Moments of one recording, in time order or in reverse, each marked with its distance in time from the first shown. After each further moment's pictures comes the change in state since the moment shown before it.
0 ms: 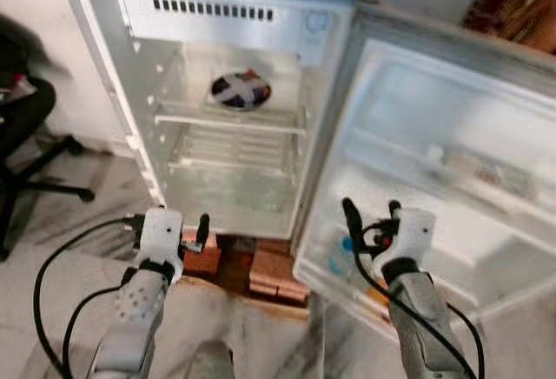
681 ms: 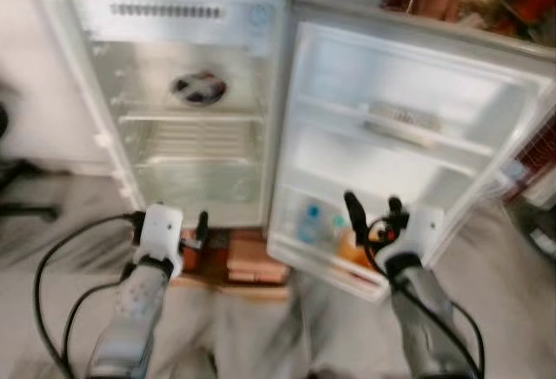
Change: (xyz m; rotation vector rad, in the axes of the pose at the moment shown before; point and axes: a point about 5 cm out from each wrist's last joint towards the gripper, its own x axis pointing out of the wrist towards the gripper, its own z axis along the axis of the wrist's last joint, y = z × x) left arm 0.006 -0.001 0.003 0.018 -0.007 0.009; right arm 0.011 -0.008 0.011 0.080 -0.046 0.020
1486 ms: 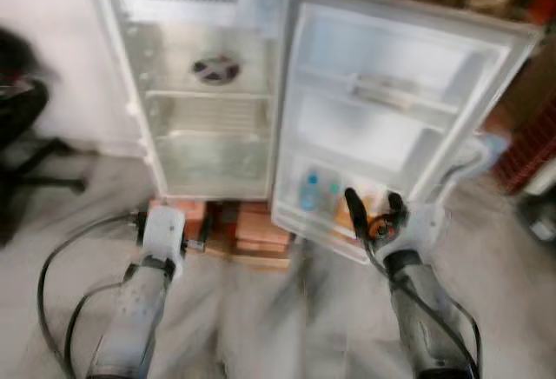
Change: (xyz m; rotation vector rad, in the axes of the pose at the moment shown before) left arm -0.001 0.000 -0.006 -0.021 0.002 -0.034; right arm 0.005 0.004 0.003 0.010 -0.030 0.011
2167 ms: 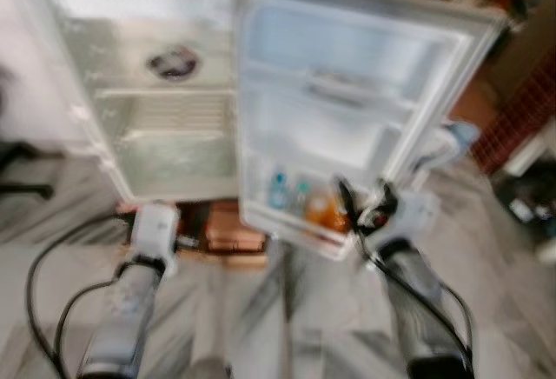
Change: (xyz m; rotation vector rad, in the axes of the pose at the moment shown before) left arm 0.003 0.008 0.003 -0.001 -0.024 0.010; right arm 0.007 0.012 0.005 -0.017 -0.020 0.076
